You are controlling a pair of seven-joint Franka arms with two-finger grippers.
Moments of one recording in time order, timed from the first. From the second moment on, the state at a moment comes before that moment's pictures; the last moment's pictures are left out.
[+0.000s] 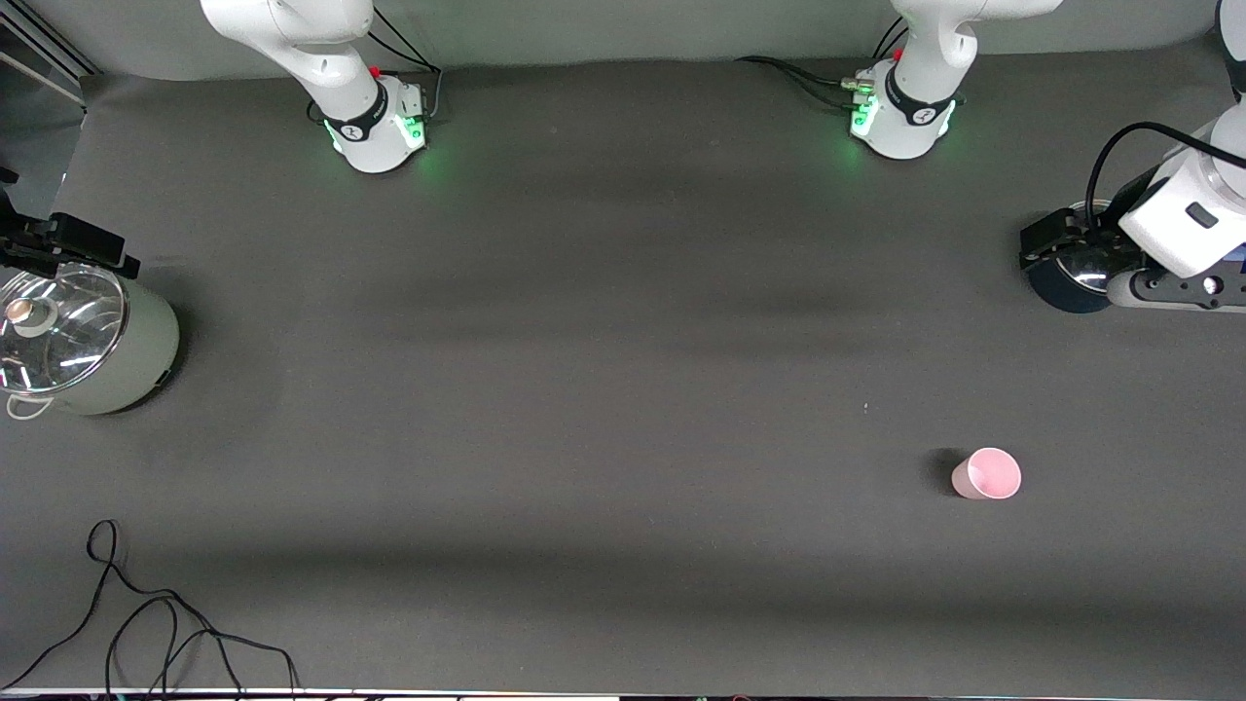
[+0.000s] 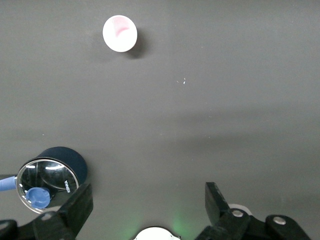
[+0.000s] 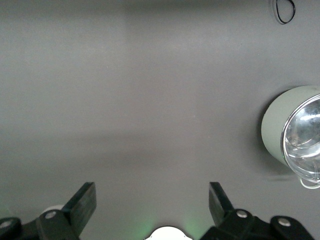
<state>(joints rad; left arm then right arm) -0.06 0.00 -0.03 -1.62 -0.02 1.49 -0.02 -0.05 0.05 -0.02 -1.43 0.03 1.40 -0.01</state>
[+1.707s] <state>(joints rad) -0.04 0.06 -0.01 -1.58 -0.01 1.57 0.16 -0.05 0.07 -0.02 -1.42 0.03 1.37 -0.01</state>
